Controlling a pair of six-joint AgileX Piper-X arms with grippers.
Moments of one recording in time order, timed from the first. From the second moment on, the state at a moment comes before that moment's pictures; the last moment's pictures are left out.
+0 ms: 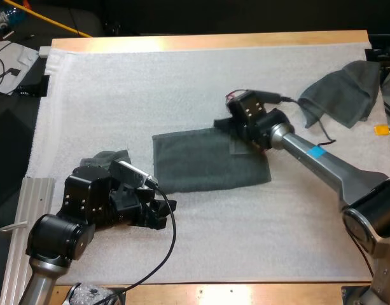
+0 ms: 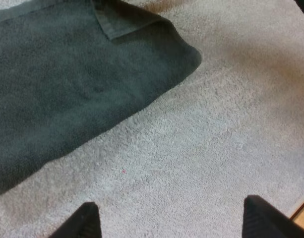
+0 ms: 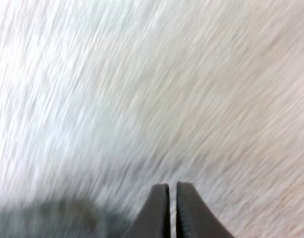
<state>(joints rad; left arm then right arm) -0.30 0.76 -0.77 0.99 0.52 -1.85 0.58 1.98 -1.36 0.55 0.15 -1.26</state>
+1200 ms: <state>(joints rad) -0.30 0.76 -0.77 0.98 0.53 -1.85 0.62 1.65 -1.37 0.98 -0.02 -1.47</state>
